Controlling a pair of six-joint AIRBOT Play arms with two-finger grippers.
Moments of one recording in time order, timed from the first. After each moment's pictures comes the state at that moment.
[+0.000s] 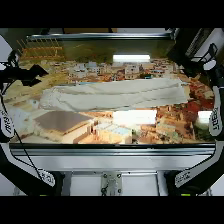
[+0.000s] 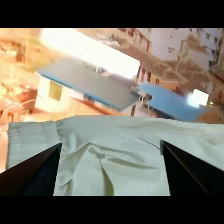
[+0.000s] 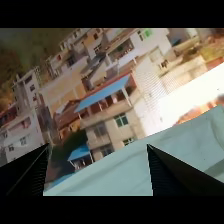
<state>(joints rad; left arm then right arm) 0.40 -1.86 1.89 1.02 -1.19 -1.48 -0.30 -1.85 1.79 -1.06 0.71 1.67</state>
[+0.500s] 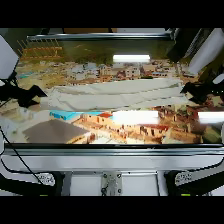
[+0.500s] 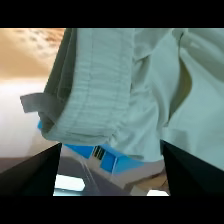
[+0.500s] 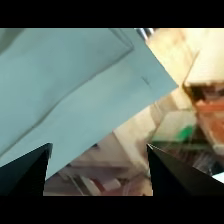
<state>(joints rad) 0.43 -1.61 1.37 1.14 -1.21 -1.53 -0.42 -1.70 1.43 -1.25 1.05 1.72</state>
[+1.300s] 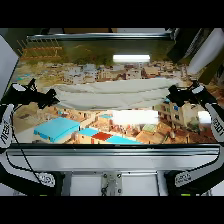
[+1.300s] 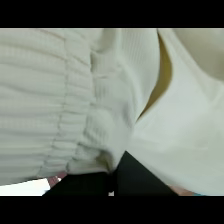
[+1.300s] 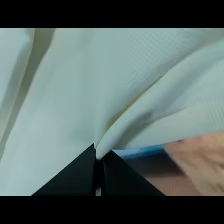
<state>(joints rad) 0.34 -1.70 1.32 1.00 -1.06 -1.50 -0.29 -1.76 1.26 -0.94 0.67 1.72</state>
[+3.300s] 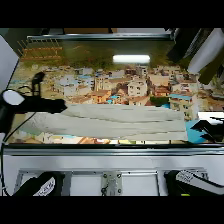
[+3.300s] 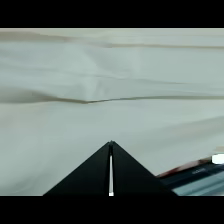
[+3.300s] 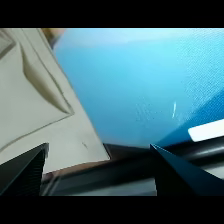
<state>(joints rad) 0.00 -1.10 0.98 1.05 -1.13 -1.35 -0.87 -1.36 0.89 -1.19 1.21 1.14</state>
